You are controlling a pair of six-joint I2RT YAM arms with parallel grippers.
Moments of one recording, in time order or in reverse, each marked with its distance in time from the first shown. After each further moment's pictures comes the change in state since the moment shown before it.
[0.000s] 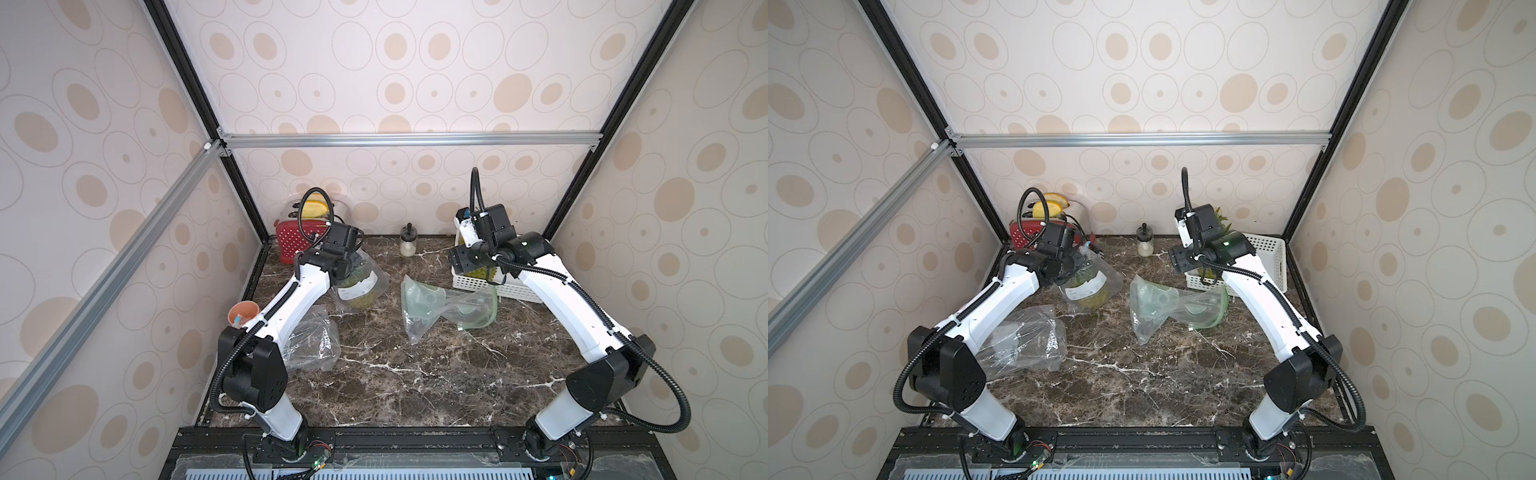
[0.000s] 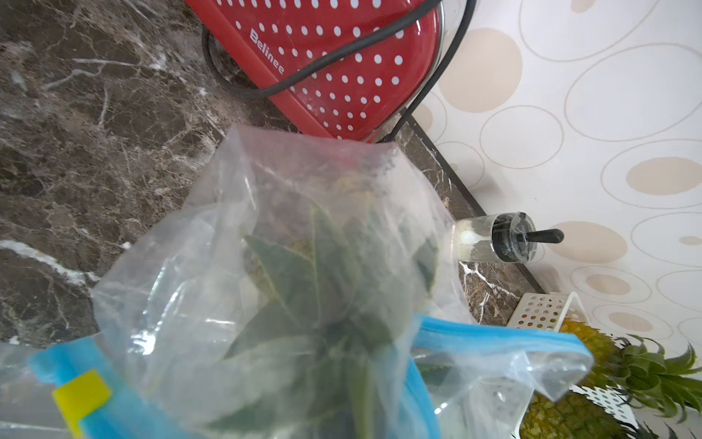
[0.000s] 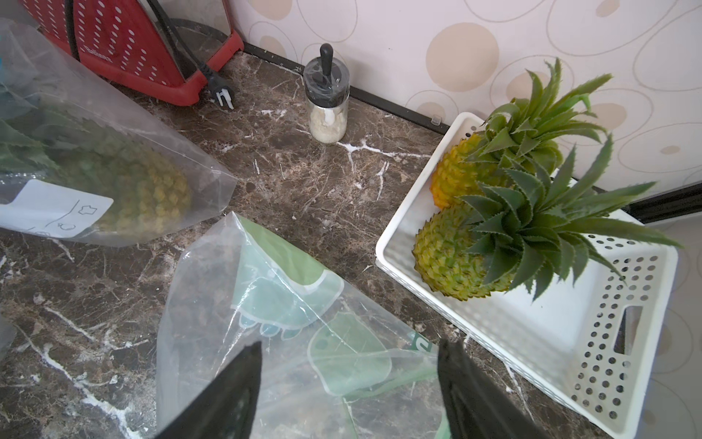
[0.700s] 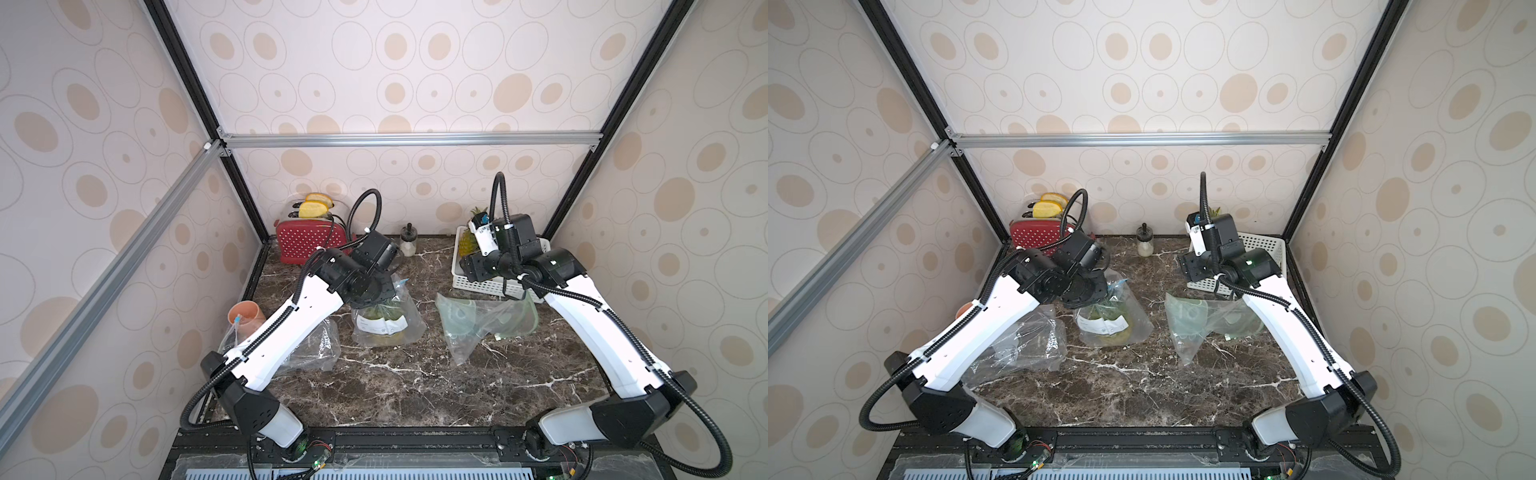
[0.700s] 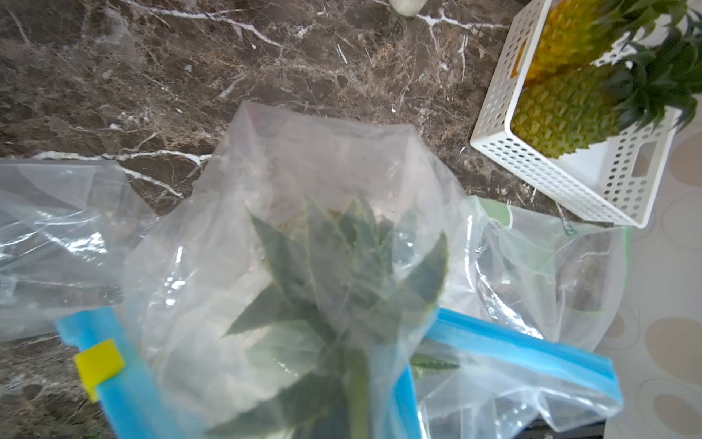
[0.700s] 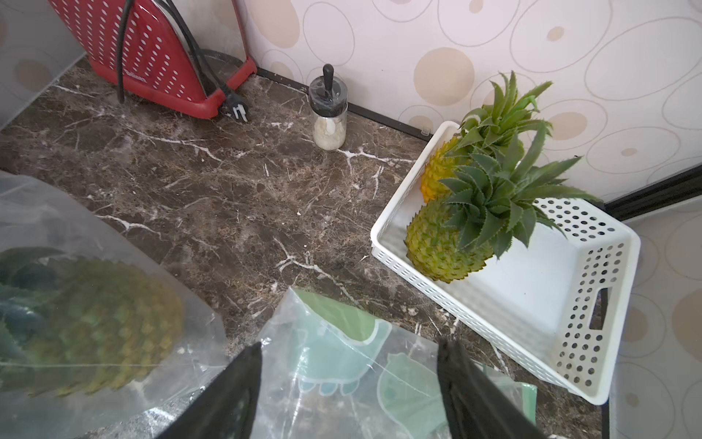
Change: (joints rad) left arm -0.392 -0.127 0.241 -0.580 0.066 0.164; right arm 0.000 -0.231 -0.167 0.026 -0.008 0.001
